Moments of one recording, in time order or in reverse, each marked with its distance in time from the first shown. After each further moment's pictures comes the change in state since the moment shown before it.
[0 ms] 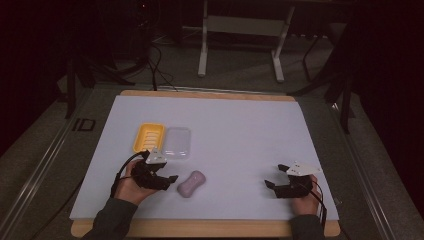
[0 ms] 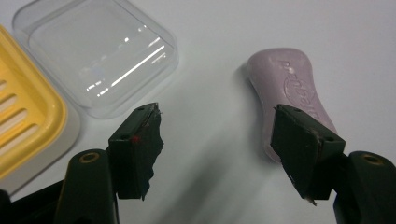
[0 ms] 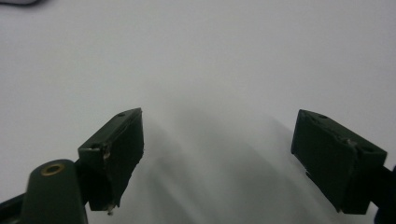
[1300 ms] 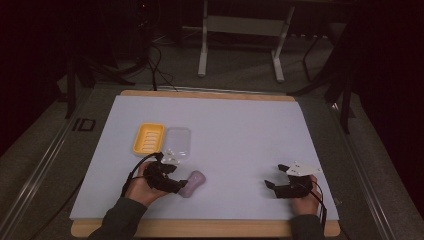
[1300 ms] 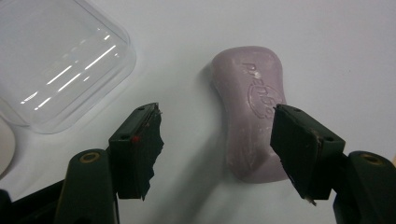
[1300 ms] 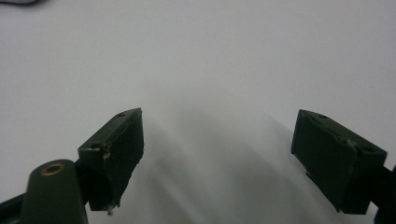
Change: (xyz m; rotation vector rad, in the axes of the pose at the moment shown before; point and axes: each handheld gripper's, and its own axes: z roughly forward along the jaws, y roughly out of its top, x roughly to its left) left arm -0.019 0.017 0.018 0.074 -0.062 0.023; right arm 0.000 0.000 0.000 0.000 -0.002 -0.005
